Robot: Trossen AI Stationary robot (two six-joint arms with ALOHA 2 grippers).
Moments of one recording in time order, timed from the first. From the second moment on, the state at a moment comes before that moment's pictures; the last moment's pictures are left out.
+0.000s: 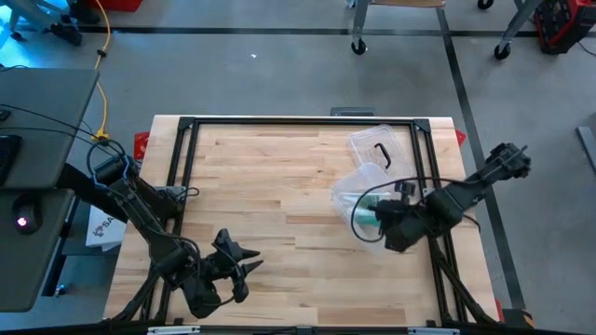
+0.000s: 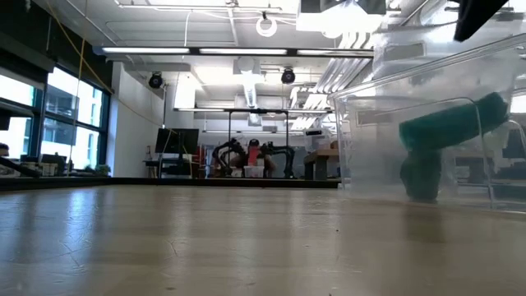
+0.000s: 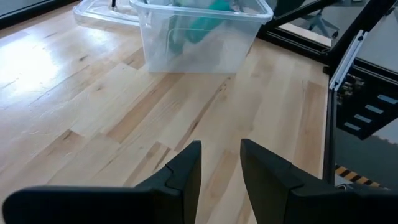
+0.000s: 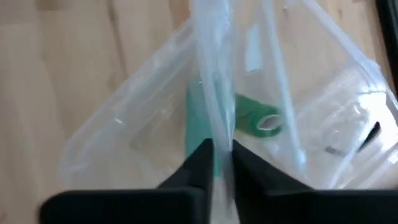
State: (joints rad) left arm -0.87 1.56 1.21 -0.64 -0.96 -1.12; right arm 0.58 1.32 1.29 -1.37 0.41 0.71
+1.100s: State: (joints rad) left arm -0.58 1.55 1.21 -0.77 -0.90 -0.78; right arm 0.27 1.74 1.31 -0.93 0.20 0.44
